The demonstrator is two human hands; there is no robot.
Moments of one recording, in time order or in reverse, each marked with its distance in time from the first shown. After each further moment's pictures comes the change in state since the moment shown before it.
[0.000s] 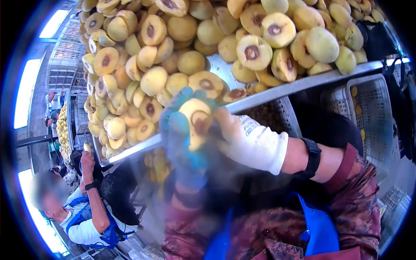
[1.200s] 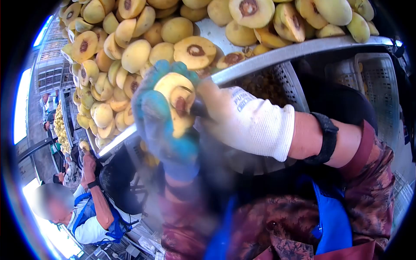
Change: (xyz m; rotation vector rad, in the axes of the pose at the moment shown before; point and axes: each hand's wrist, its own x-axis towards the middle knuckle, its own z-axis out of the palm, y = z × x) left_hand -0.004 0.000 -0.002 -0.145 0.016 0.073; right_hand 0.002 -0.004 0.010 0.140 -0.080 0.163
